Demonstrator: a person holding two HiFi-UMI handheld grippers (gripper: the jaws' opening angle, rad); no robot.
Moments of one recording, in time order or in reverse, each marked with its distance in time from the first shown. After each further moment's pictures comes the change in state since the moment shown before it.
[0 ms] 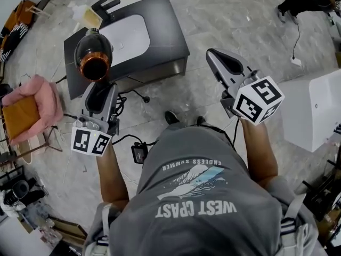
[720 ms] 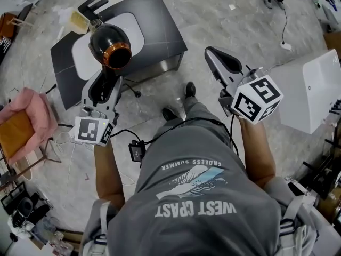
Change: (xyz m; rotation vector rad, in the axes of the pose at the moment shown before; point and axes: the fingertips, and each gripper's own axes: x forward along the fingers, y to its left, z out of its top) left arm 0.040 0.036 -0.046 0.165 0.106 -0.132; right arm 0.025 0.011 -0.017 0.019 0.023 -0.124
